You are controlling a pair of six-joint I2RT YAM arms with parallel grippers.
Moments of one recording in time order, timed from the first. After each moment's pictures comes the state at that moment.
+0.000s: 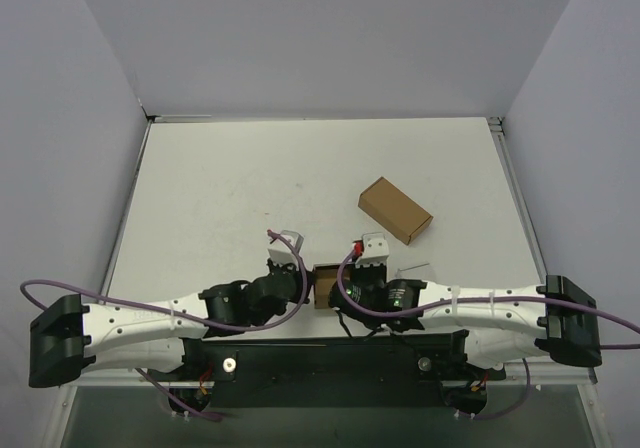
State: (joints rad) left arm -1.26 1.03 0.53 -0.03 -0.57 -0.76; right arm 1.32 1.24 0.73 -0.51 0.99 0.91
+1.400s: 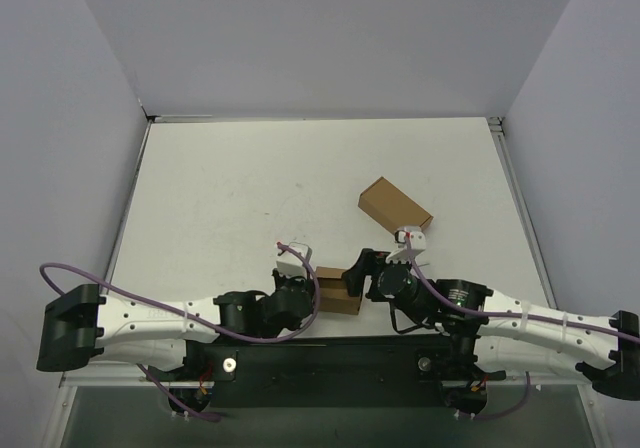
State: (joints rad) left arm -1.40 1.12 0.58 -0.12 -0.77 -0.82; right arm 1.23 0.86 0.65 -0.49 0.60 0.98
